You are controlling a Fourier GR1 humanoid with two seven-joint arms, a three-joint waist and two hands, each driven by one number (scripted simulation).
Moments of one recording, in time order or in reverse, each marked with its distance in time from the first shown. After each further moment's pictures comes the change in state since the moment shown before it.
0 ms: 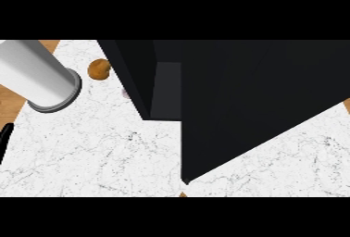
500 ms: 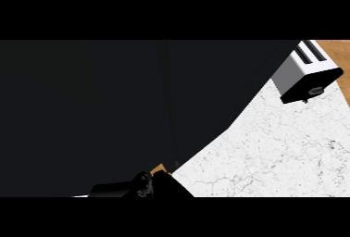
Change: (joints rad) left arm -0.046 -0.031 -0.010 -0.003 -0.012 0.023 0.038; right arm -0.362 0.118 -0.115 0.277 -0.186 -0.132 -0.032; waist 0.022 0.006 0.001
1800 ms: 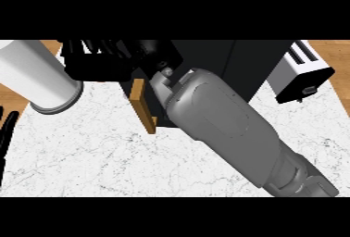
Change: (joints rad) left arm -0.050 -0.088 0.058 0.041 -0.064 -0.014 0.073; right arm -0.477 0.066 -0.403 0.901 -0.145 0.254 -0.446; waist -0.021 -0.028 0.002
